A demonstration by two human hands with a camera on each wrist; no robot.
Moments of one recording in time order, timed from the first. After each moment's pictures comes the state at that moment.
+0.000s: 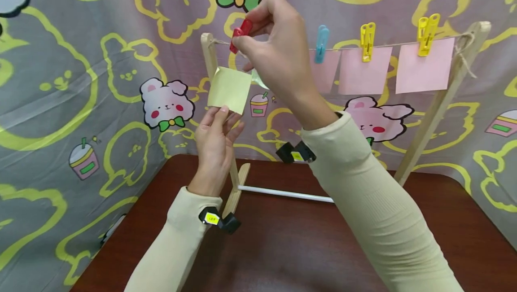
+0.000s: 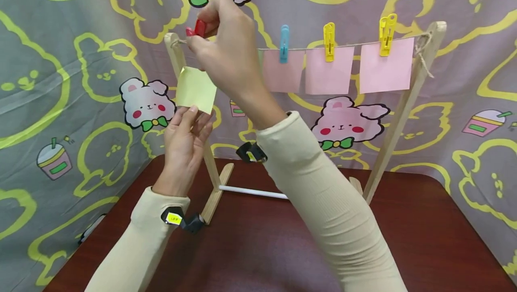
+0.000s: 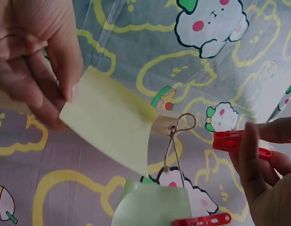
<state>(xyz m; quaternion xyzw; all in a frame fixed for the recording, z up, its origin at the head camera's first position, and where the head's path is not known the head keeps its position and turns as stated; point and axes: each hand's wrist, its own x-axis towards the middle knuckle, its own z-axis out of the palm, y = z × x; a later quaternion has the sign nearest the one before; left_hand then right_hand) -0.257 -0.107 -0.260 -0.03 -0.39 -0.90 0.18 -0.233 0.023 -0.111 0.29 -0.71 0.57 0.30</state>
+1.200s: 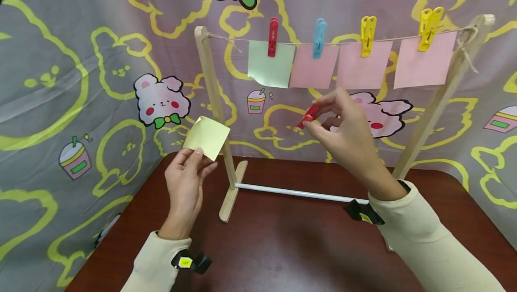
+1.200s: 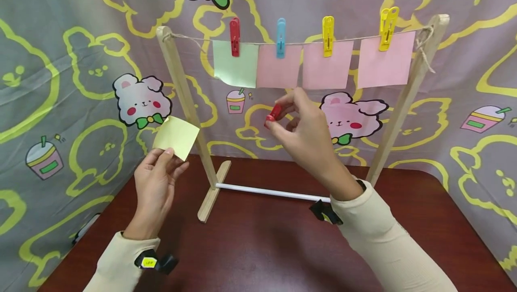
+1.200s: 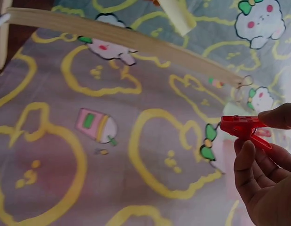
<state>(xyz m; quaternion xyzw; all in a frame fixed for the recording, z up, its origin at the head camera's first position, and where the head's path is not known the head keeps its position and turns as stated) -0.222 -0.163 -0.338 0.02 -0.50 -0.83 0.24 -0.213 0.134 -0.235 0.27 -0.79 0.47 0.30</state>
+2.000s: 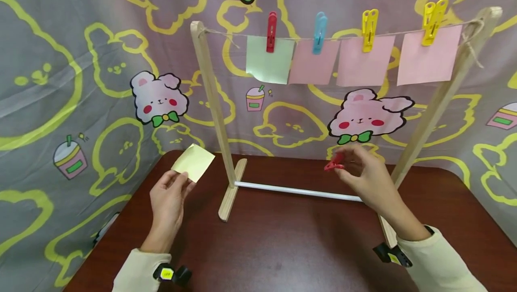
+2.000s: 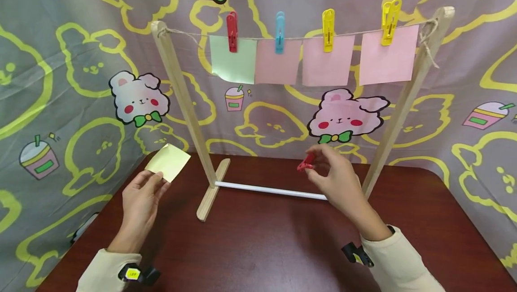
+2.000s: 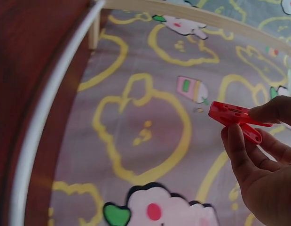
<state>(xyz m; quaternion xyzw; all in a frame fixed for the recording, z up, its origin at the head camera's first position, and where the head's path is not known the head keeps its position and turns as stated) -0.222 -0.216 -0.396 0.13 -0.53 -0.81 0.21 -0.205 0.201 -0.336 0.20 -0.85 0.43 0.22</state>
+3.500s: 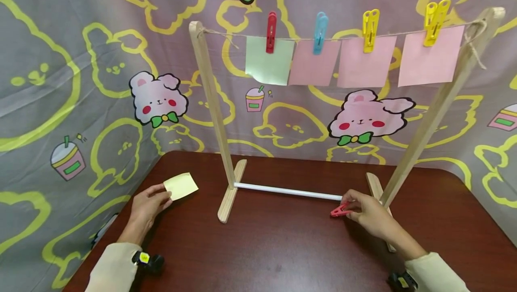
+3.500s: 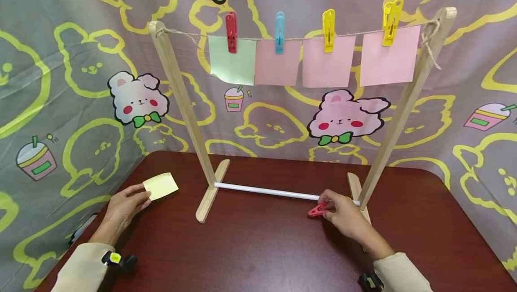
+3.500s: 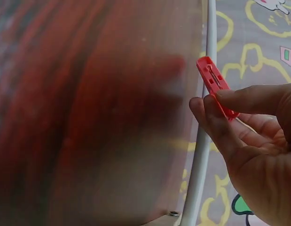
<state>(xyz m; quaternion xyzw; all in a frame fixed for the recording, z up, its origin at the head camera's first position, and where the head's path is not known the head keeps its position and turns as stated) -0.251 -0.321 -0.458 0.20 -0.70 -0.69 0.04 -0.215 0.254 -0.450 0.17 -0.90 0.40 0.01</state>
